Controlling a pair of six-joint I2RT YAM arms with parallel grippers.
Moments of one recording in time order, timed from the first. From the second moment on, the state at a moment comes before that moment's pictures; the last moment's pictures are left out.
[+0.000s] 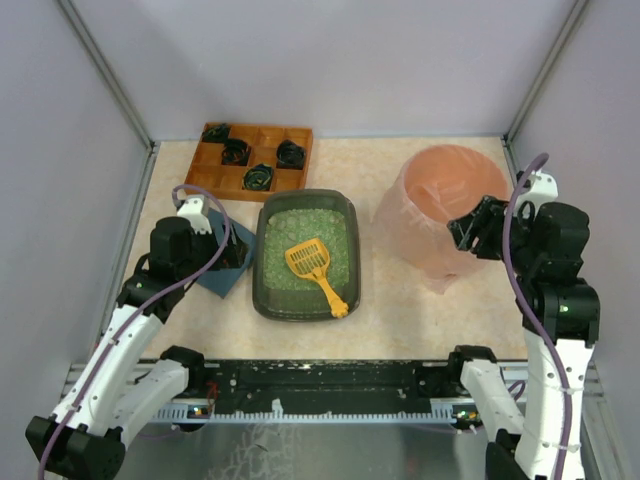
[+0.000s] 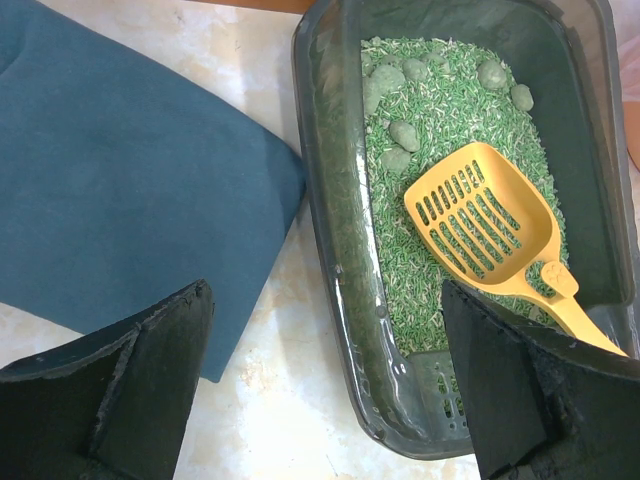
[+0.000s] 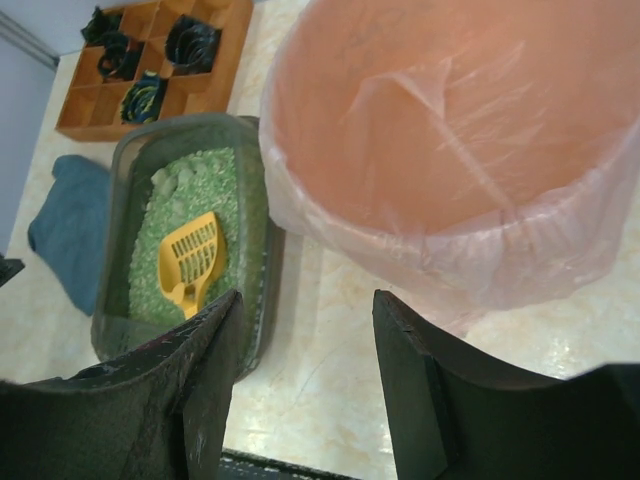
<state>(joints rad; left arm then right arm) -0.31 0.78 0.75 -0.47 0.01 -0.28 -0.08 0.74 1.30 -0.96 -0.29 0.26</state>
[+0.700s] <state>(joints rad) -0.31 0.70 0.74 -0.47 -0.02 -0.28 0.81 1.06 1.14 -0.65 0.13 0.46</state>
